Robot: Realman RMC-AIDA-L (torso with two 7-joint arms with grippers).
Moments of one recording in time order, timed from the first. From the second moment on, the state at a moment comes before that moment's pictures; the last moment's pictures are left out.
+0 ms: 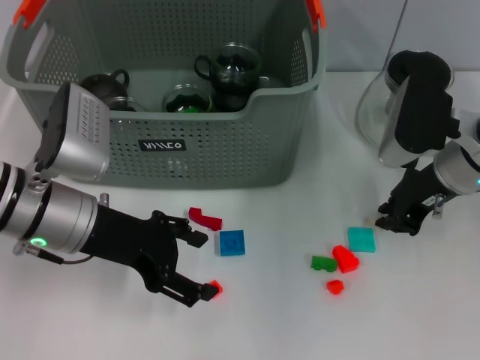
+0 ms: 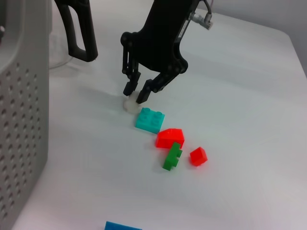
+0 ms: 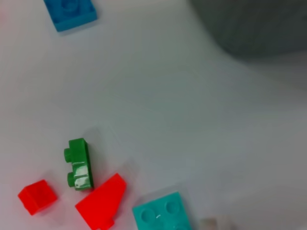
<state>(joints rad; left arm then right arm) -0.54 -2.16 0.92 0.98 2.35 1.64 -1.56 0.85 2.10 -1.13 -0.72 -2.77 -1.24 1.88</state>
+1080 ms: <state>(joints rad) -0.53 -2.16 0.89 0.97 2.35 1.64 -1.56 0.78 2.09 -1.02 -0.97 -2.71 -1.43 1.86</state>
